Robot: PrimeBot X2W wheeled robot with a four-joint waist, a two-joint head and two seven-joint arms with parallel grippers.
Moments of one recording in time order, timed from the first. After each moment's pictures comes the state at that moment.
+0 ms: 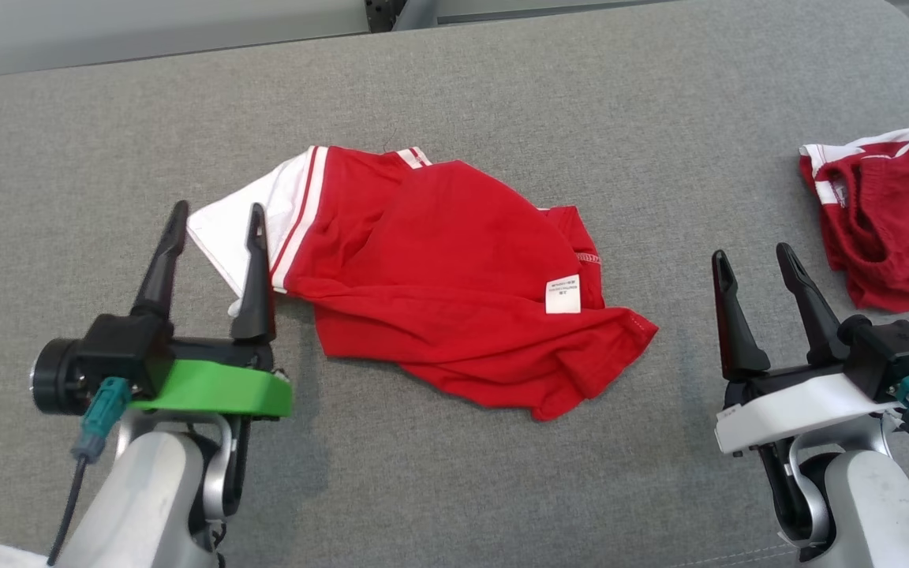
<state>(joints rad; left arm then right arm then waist) -0.35 0.26 -0.40 0.10 -0.42 0.19 -0.26 -0.14 -0.08 0.02 0.01 0.21 0.13 -0.14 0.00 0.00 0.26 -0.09</state>
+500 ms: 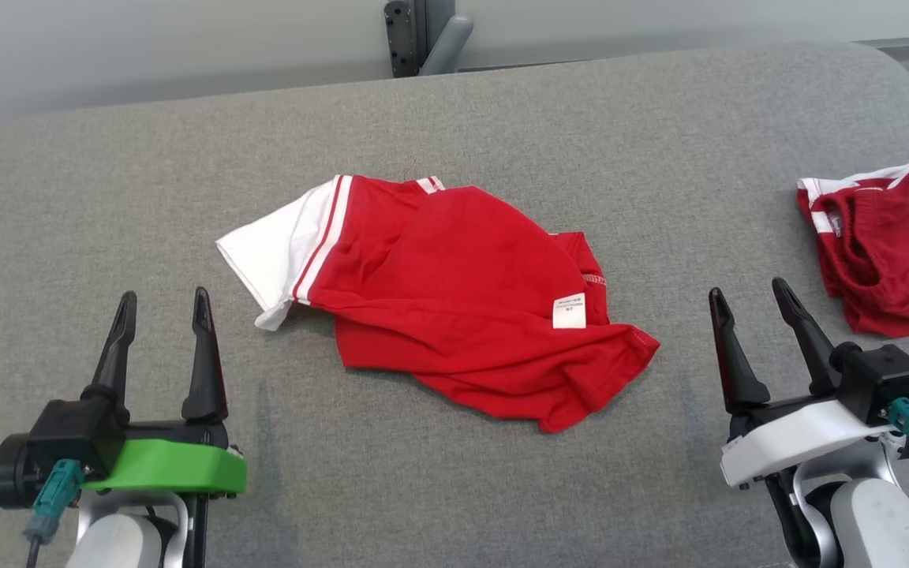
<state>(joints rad) -0.15 0.30 -0.26 0.04 -0.43 0.17 -0.26 -0.08 -0.11 0.04 0.00 0.19 0.13 -0.11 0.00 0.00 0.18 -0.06</state>
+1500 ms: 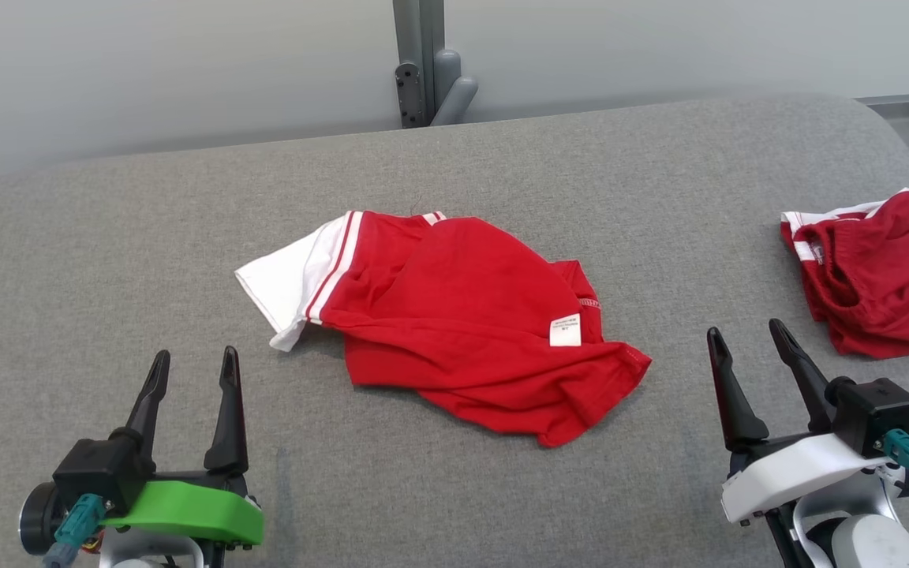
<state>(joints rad) -0.04 0.30 -0.29 0.03 -0.47 0.16 -0.22 0.01 -0.10 0.04 -0.03 0.18 0.13 -0.07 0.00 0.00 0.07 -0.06</state>
